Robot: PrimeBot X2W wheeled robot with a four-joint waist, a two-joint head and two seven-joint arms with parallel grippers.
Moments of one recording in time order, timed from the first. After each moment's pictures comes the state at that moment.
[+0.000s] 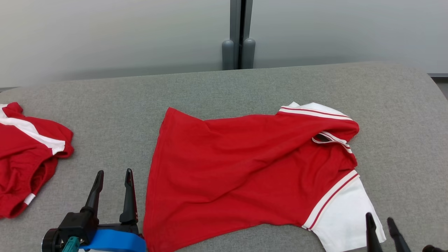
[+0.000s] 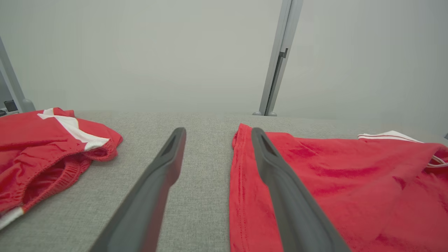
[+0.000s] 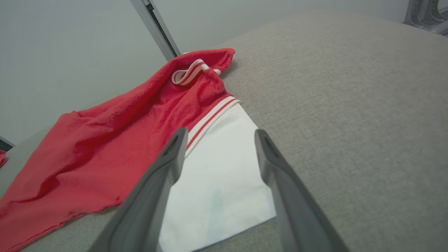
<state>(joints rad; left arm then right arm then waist) -0.01 0.05 0.01 0.22 -0.14 -0.12 -0.26 0.17 -0.05 -0.06 0.23 0.45 0.13 -0.26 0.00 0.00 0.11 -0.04</state>
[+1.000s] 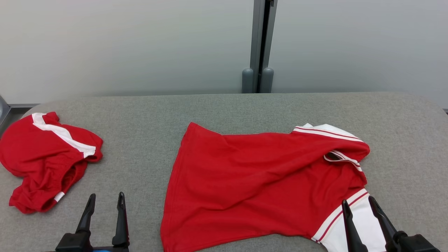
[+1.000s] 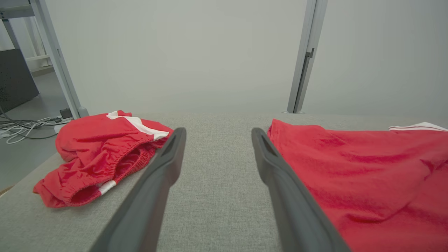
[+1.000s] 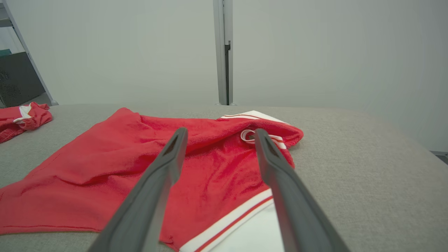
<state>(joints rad) 0.08 0.06 0.05 0.22 -0.07 -0.12 -0.26 0.15 -0.05 -0.01 0.08 0.09 0.13 -0.26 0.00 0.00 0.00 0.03</state>
